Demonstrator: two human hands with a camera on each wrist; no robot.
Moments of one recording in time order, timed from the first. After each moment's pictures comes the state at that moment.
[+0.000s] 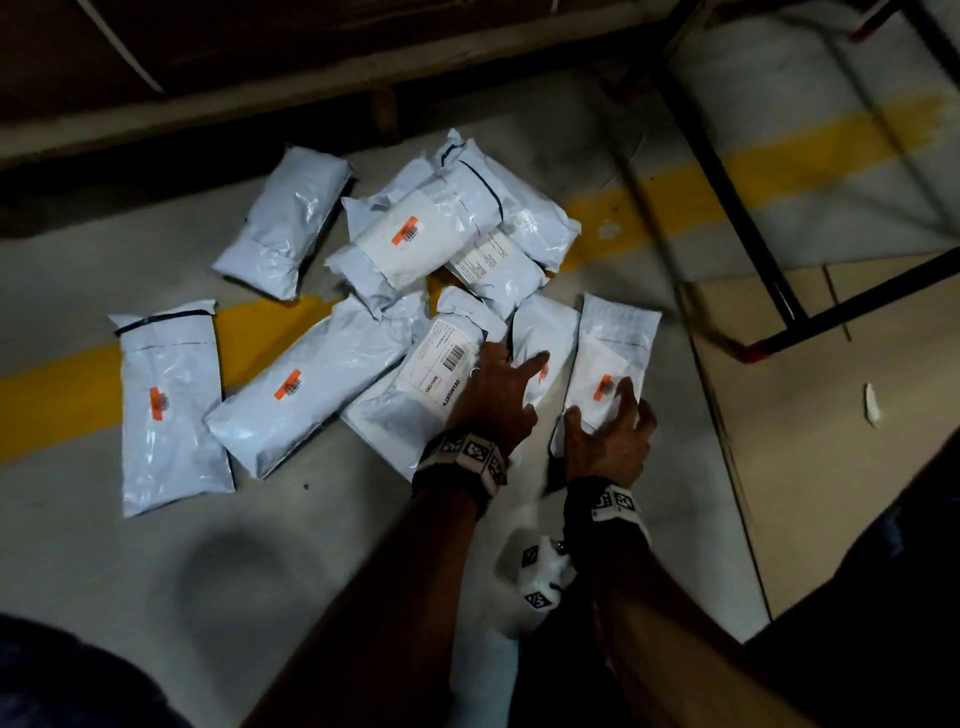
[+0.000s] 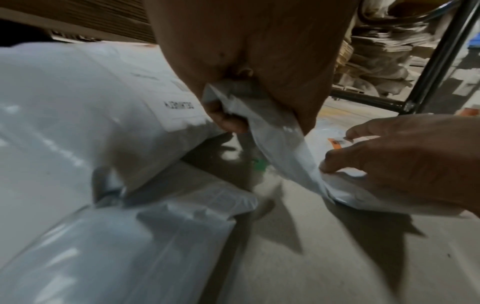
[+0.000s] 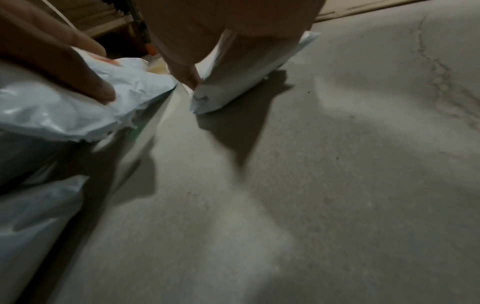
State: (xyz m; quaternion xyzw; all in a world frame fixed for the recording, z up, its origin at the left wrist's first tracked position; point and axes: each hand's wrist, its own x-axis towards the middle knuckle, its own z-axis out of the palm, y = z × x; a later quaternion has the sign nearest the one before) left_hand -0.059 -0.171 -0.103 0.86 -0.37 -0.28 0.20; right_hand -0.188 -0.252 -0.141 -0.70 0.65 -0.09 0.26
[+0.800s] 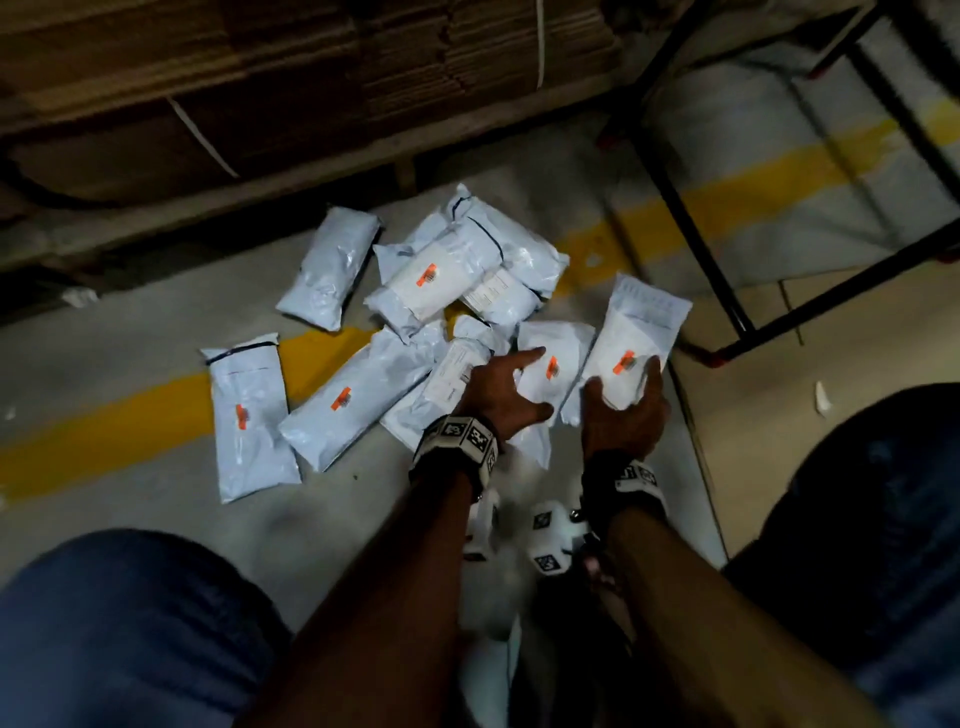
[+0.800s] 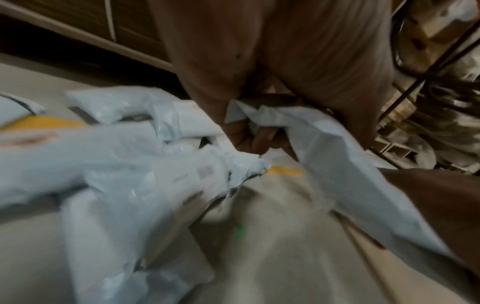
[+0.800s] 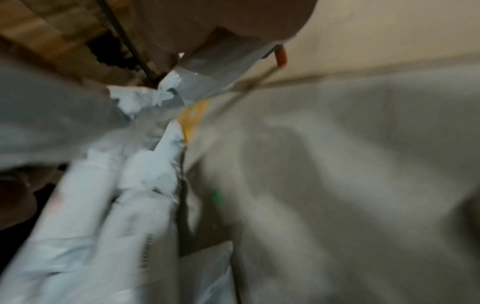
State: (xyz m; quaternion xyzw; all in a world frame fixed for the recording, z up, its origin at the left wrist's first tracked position) left_hand -0.042 -0.149 0.026 0.78 -0.26 -0.41 0.39; right_hand -0.175 -0.248 -0.024 -0.66 0.58 -0.32 0.35
